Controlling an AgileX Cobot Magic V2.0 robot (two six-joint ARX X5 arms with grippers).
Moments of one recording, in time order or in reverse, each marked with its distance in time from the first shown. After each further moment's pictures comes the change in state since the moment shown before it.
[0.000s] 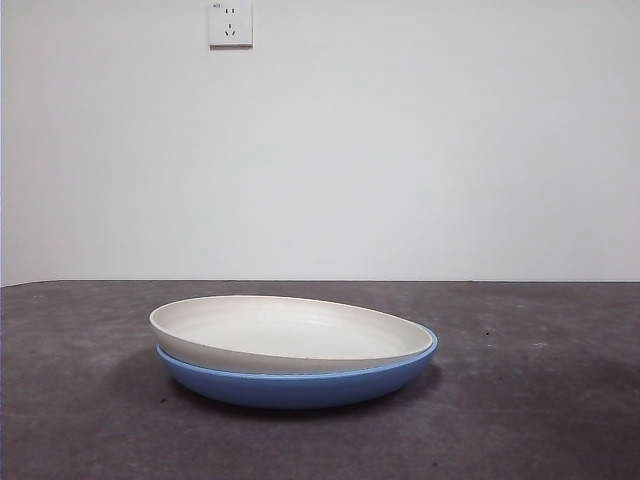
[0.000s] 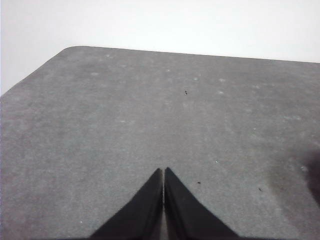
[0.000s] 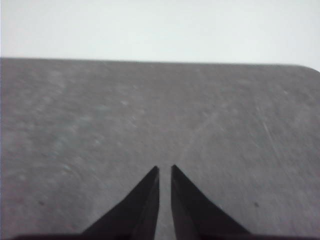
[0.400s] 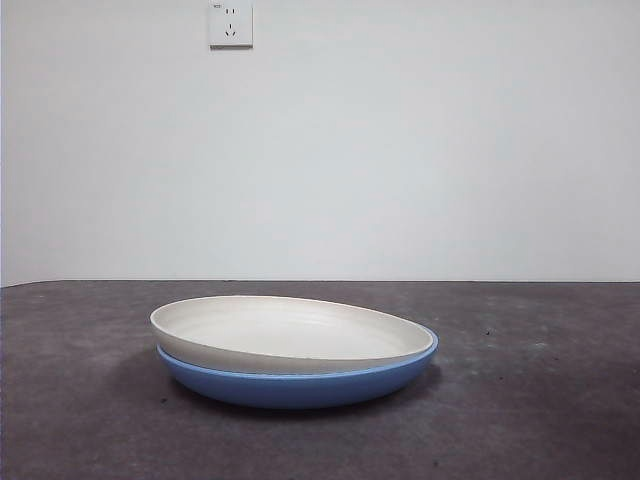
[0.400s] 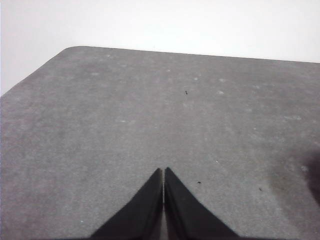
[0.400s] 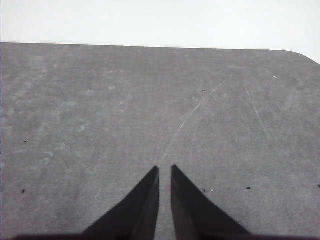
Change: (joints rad) left arm 0.000 0.000 0.000 0.000 0.000 0.000; right arm 0.000 0.000 -0.045 0.018 0.039 -0.002
